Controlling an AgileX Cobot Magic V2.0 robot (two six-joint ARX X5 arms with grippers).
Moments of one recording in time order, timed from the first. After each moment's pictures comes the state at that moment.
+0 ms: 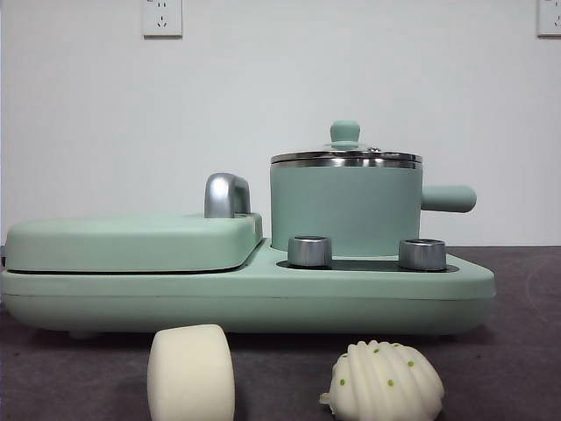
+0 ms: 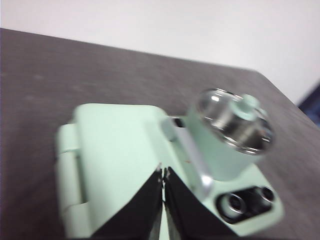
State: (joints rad) left arm -0.16 0.56 0.72 -0.45 0.38 -0.25; right arm 0.08 0.33 0.68 -0.61 -0.50 0.28
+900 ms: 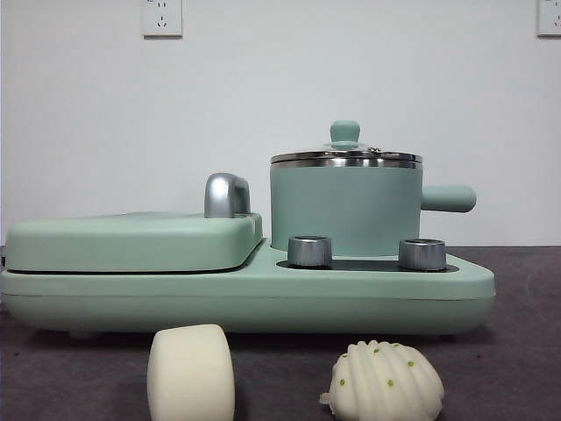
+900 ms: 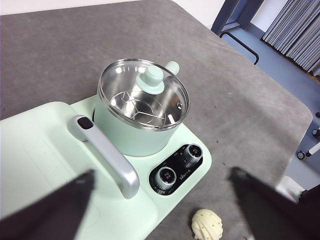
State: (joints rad) left arm -0.28 0.96 1.14 -0.70 0.62 0.00; right arm 0.08 0.55 0.92 -0.78 -0.65 0.05
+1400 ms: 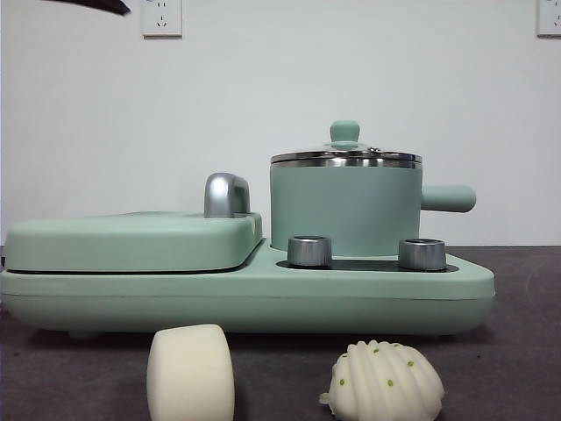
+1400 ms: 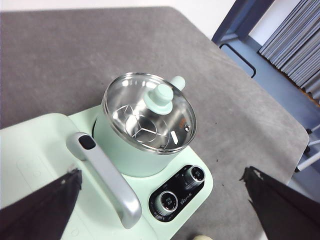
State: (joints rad) left arm -0.29 1.13 1.20 -0.60 0.62 -0.10; right arm 0.08 0.55 0.92 -0.78 -0.65 0.05
